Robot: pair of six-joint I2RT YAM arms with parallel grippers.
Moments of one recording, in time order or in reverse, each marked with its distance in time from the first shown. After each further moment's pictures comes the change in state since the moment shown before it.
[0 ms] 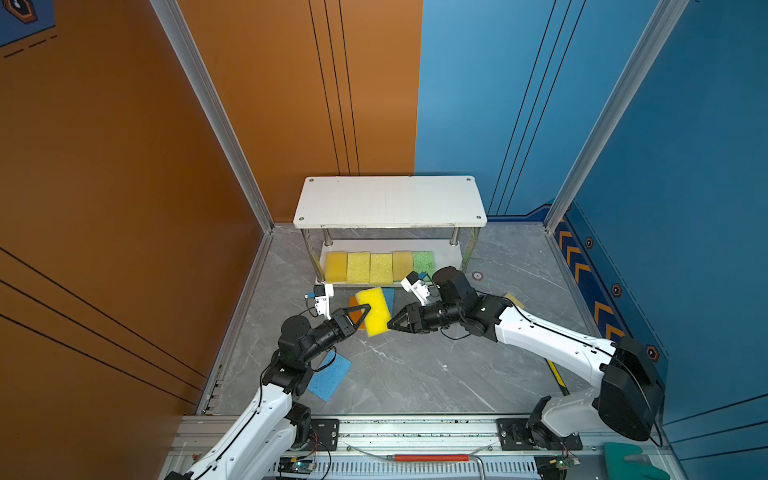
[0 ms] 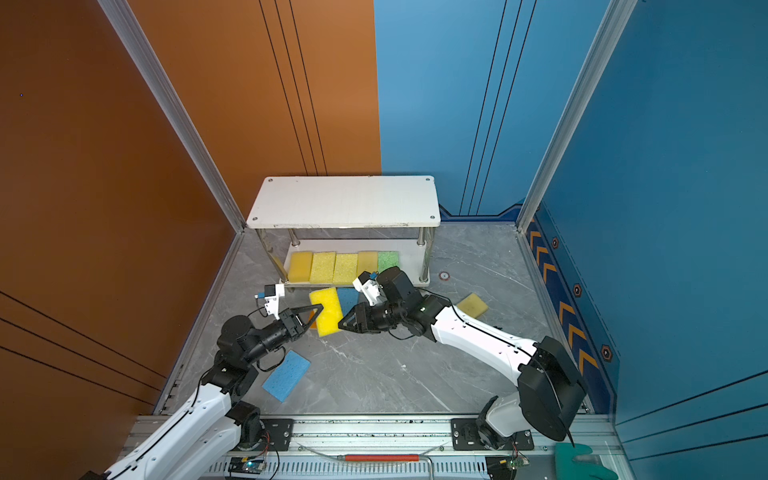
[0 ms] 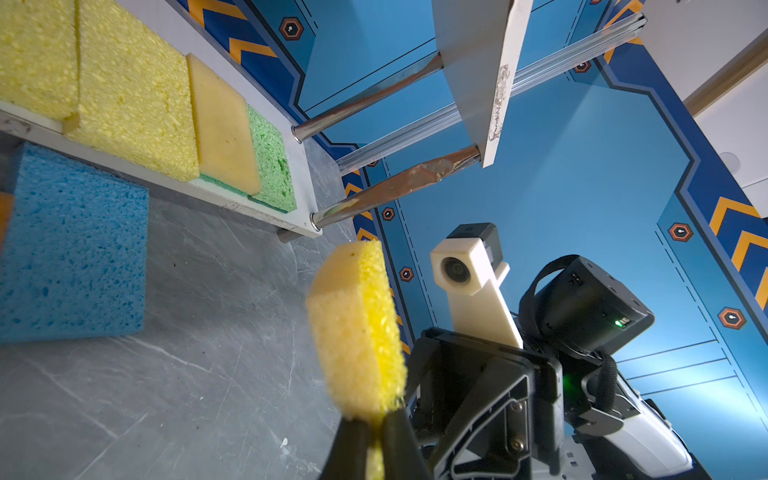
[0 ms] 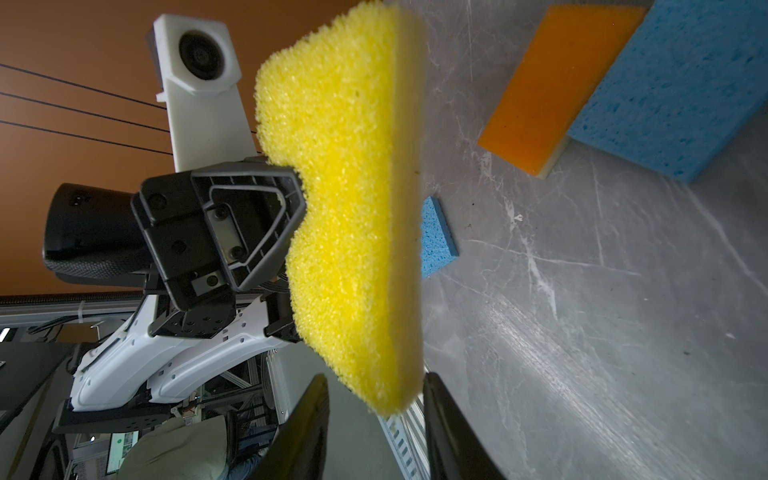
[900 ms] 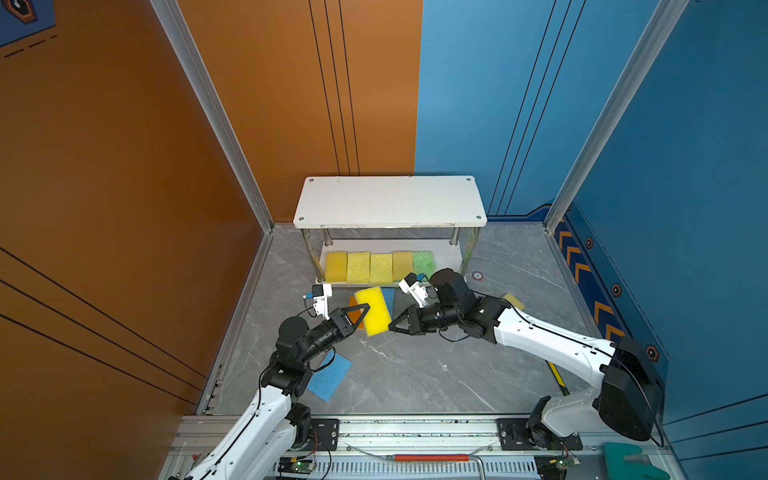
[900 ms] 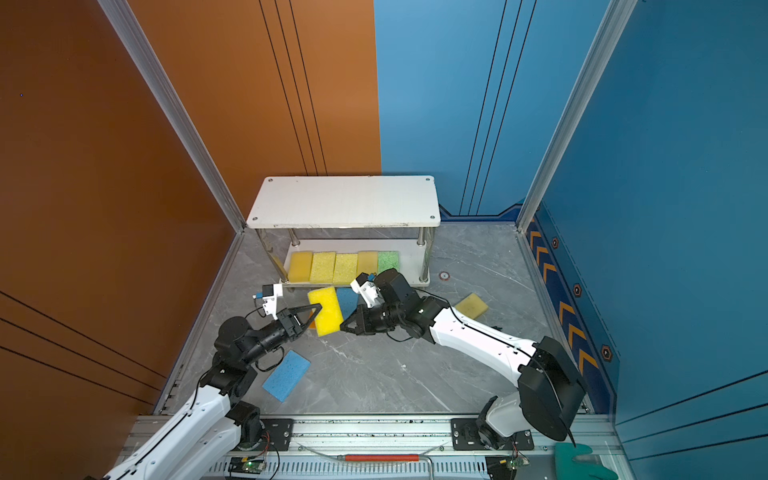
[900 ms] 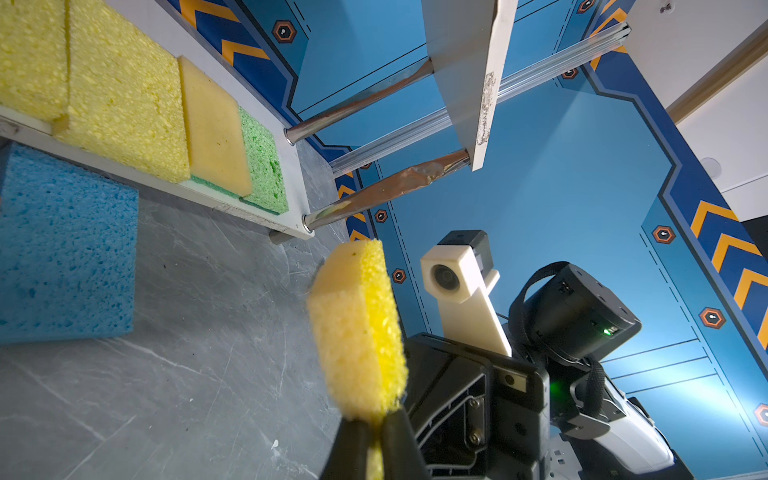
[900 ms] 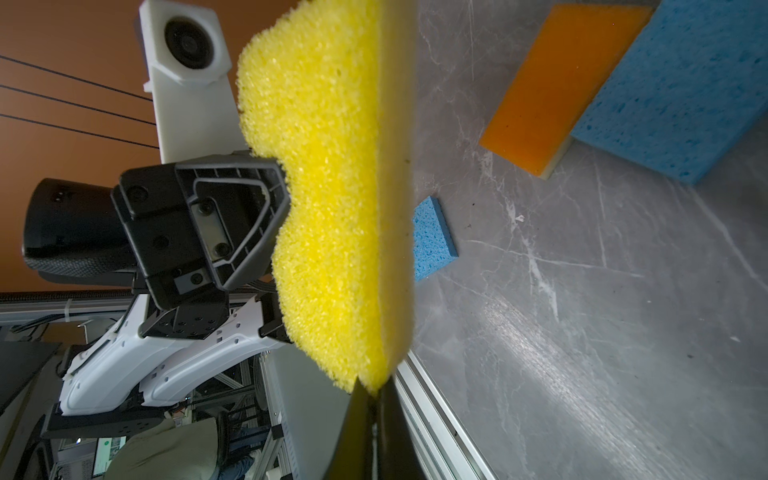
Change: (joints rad) left arm 0.011 -0.025 -0.006 0.003 0.010 -0.023; right arm 0.023 0.000 0.000 -0.002 0.032 -0.006
